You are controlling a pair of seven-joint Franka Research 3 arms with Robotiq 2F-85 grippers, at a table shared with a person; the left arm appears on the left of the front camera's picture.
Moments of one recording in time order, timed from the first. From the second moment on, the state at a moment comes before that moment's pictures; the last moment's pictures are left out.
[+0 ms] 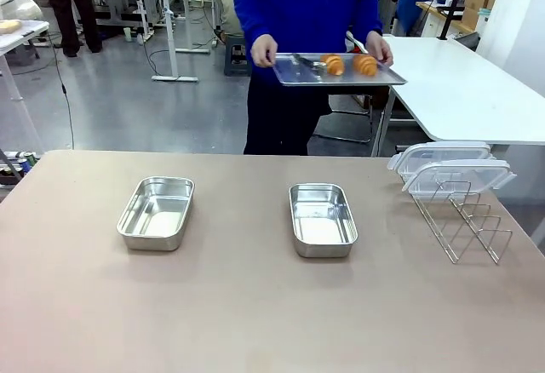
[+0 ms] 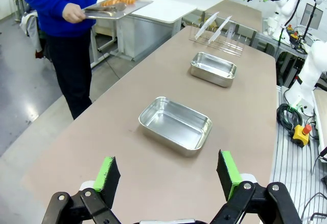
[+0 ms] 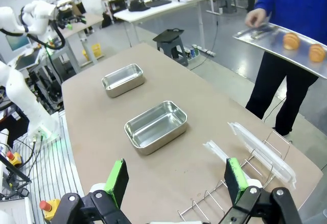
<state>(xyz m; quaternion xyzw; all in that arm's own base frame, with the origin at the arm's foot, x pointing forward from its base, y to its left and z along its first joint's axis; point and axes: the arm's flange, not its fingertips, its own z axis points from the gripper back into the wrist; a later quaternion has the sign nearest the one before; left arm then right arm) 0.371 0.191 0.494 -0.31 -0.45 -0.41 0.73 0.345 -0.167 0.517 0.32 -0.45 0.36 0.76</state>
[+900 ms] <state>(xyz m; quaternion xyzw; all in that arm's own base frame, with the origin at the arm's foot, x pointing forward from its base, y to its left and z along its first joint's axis) 0.371 0.191 0.494 -0.31 -0.45 -0.41 0.73 0.345 -0.167 0.517 0.32 -0.45 0.36 0.75</state>
